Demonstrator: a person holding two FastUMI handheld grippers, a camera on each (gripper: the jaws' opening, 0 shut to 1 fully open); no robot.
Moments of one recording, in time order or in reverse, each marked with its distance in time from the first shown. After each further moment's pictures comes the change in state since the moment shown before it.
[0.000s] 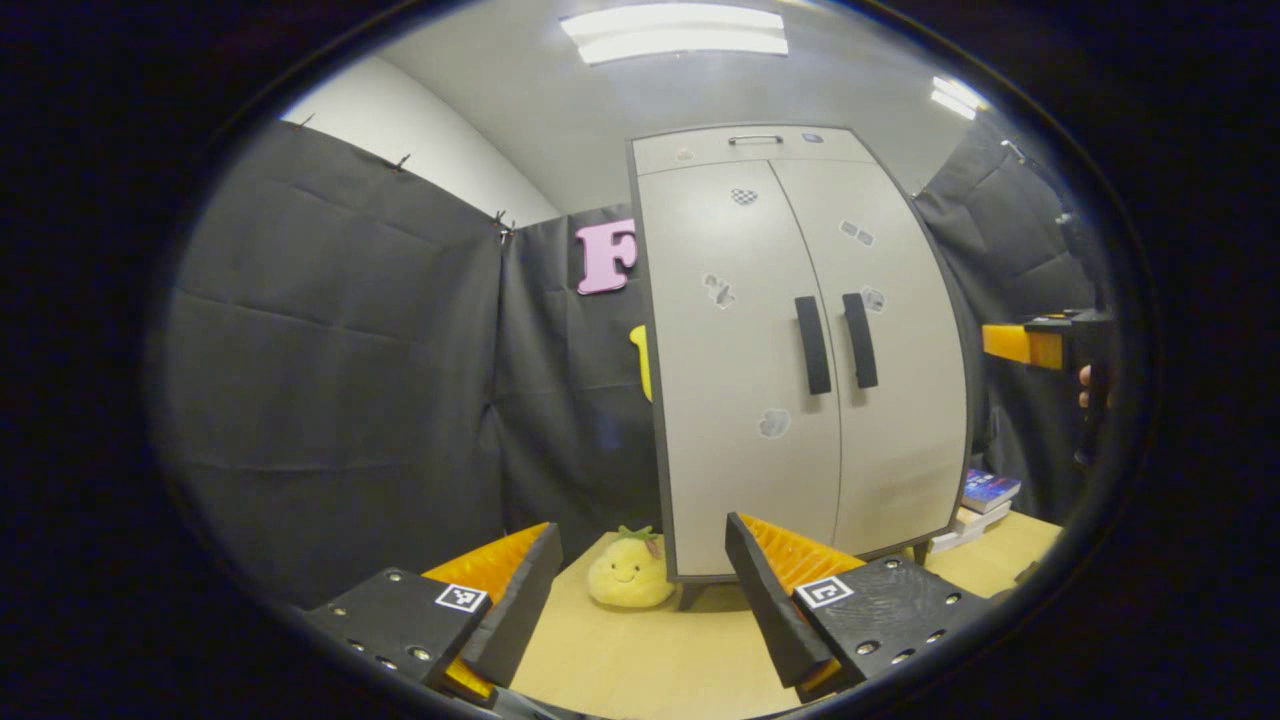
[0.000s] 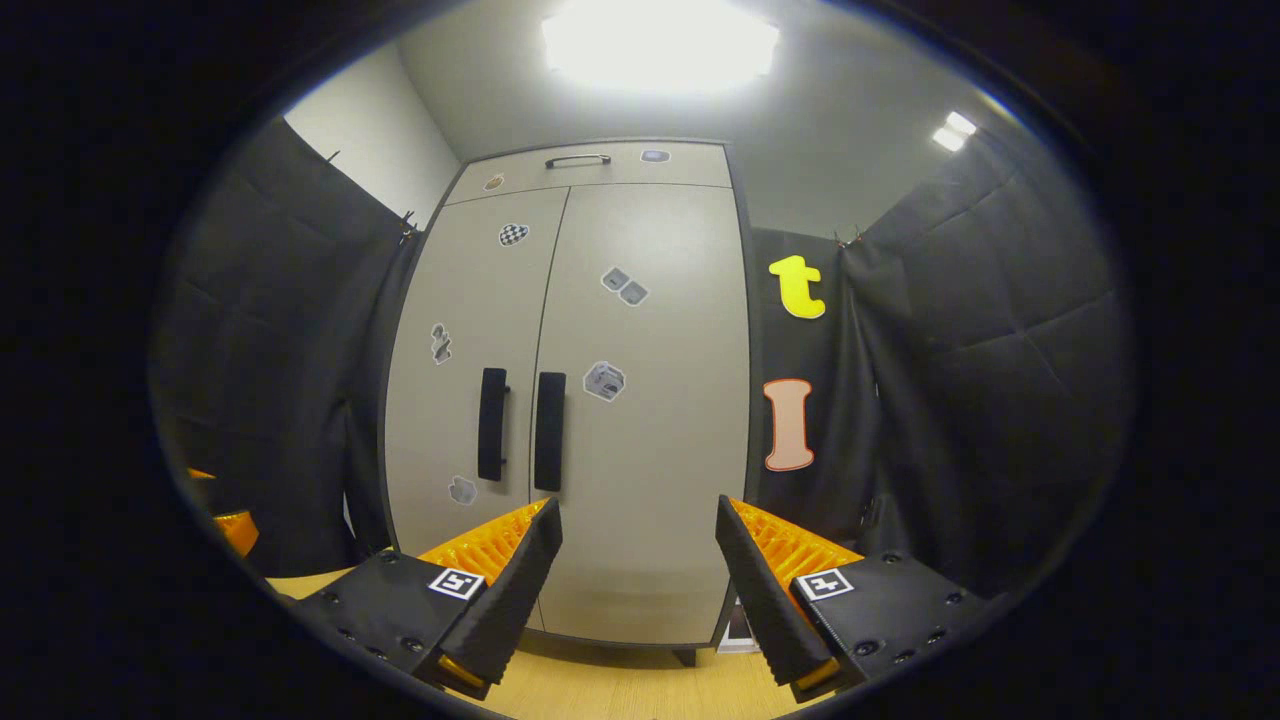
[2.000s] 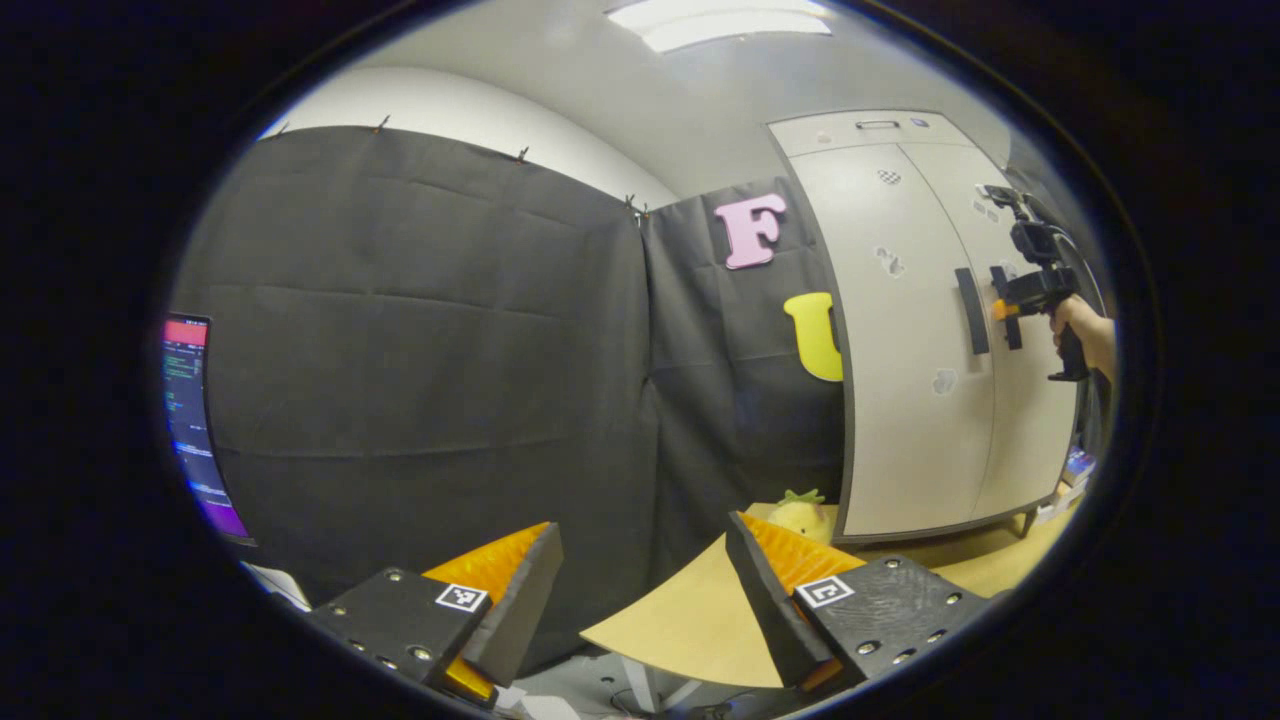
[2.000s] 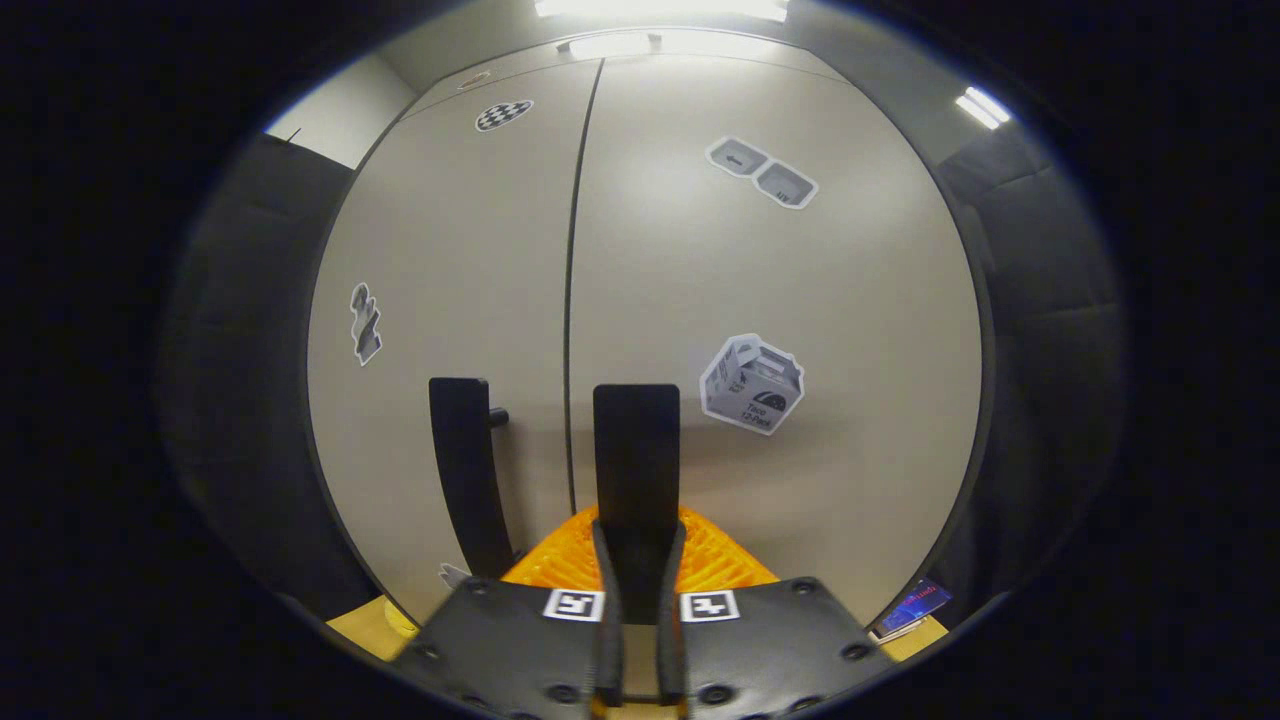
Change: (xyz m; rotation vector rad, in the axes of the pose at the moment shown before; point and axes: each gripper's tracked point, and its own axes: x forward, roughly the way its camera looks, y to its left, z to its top) left arm -0.069 0.158 -0.025 0.001 0.064 0.343; right arm 0.200 0.092 -0.016 0.098 0.198 0.048
